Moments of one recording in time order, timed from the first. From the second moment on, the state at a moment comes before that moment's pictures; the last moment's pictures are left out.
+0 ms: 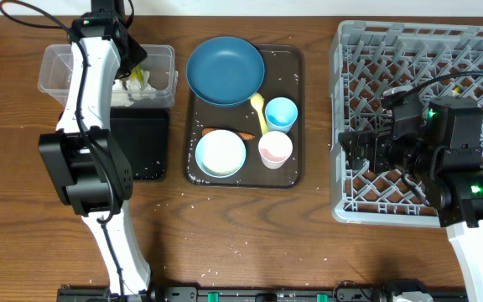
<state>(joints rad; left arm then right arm) 0.08 2.21 2.05 -1.01 -0.22 -0.67 0.08 1.09 1.11 -0.83 -0.34 0.02</state>
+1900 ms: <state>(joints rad) -0.62 2.06 1.63 -1.03 0.07 -0.44 0.08 1.09 1.11 -0.83 -0.34 0.02</state>
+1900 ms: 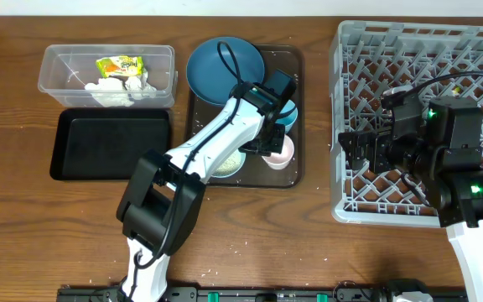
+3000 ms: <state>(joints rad) -0.21 1.72 1.64 -1.14 1.18 -0.22 0.22 1.24 1.11 -0.36 -0.97 -0.01</state>
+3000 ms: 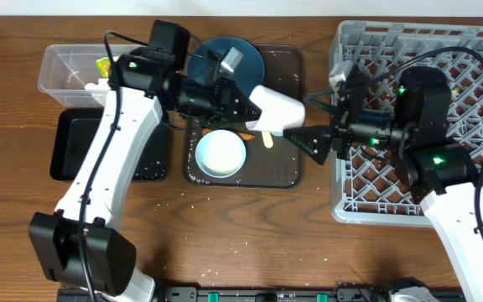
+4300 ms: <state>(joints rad) -0.18 1.72 1.64 -1.14 1.38 -0.19 0.30 1.27 1.11 -0.13 -1.01 -0.08</state>
